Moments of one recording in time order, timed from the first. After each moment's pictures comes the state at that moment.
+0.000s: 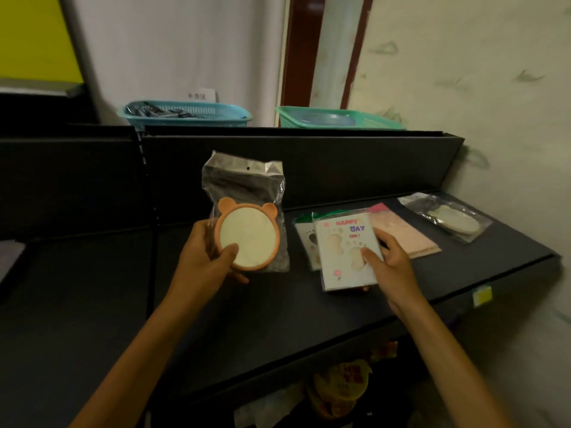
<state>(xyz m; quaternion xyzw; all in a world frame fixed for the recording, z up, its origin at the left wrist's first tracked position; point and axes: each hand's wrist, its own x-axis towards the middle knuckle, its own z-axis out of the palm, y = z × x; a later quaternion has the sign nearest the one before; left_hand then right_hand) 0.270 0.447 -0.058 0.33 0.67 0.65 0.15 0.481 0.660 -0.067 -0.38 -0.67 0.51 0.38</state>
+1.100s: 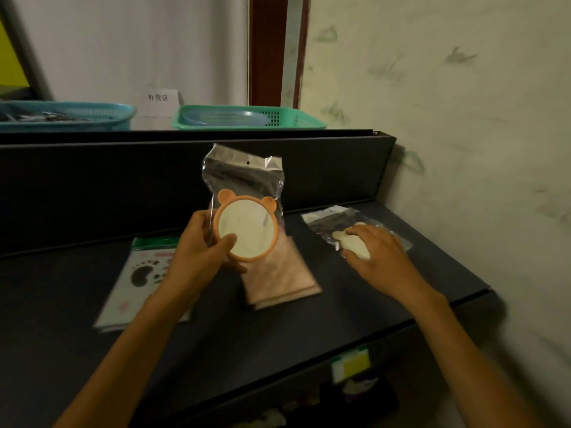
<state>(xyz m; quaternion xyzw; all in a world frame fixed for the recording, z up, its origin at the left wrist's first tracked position) 0.411 0.742 -0.038 0.32 0.68 0.64 0.15 0.621 0.960 -0.050 -0.31 -0.93 0.09 0.20</state>
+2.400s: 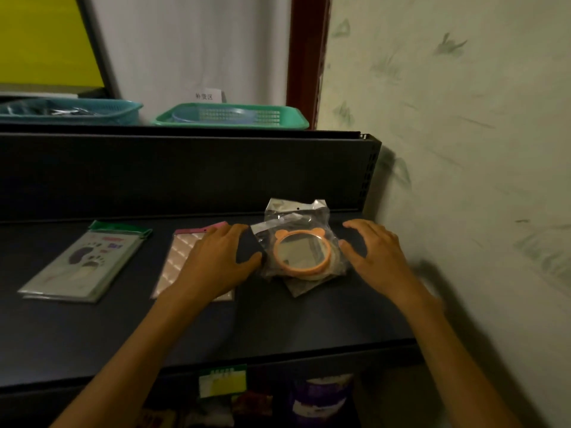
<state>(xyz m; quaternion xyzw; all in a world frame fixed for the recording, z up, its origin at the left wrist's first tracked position) 0.519 0.870 -0.038 0.36 0.91 0.21 -0.01 0.677 1.095 -0.040 -0.21 -0.93 0.17 0.23</state>
